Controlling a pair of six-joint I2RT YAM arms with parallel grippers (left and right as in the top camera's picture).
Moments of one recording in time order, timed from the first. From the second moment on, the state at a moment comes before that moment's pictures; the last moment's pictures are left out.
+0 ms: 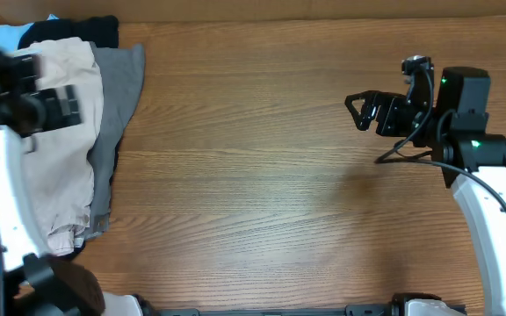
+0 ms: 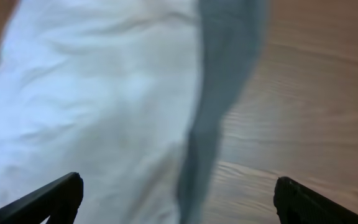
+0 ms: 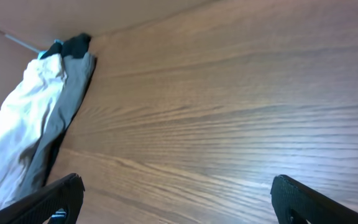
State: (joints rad) left arm 0.49 1.64 1.58 -0.93 0.15 0.16; right arm -0.03 1.36 1.17 -0.57 -0.54 0.20
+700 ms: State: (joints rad) left arm 0.83 2.01 1.58 -0.81 0.15 0.22; right arm -0.03 1.38 1.17 -0.66 -0.56 0.20
